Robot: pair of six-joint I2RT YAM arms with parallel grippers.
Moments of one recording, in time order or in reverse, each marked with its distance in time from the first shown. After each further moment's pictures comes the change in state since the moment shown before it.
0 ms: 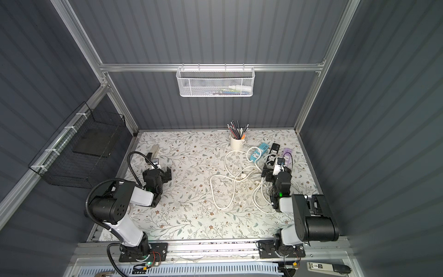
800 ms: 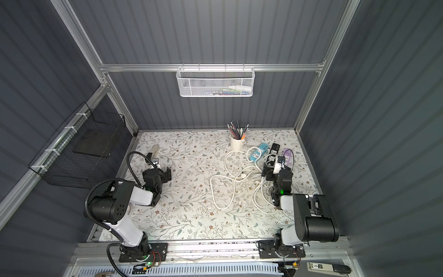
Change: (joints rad) left arm 0.012 0.000 0.010 -0.026 0.026 -0.004; right arm -0.022 0.000 0.021 -0.074 -0.045 0.016
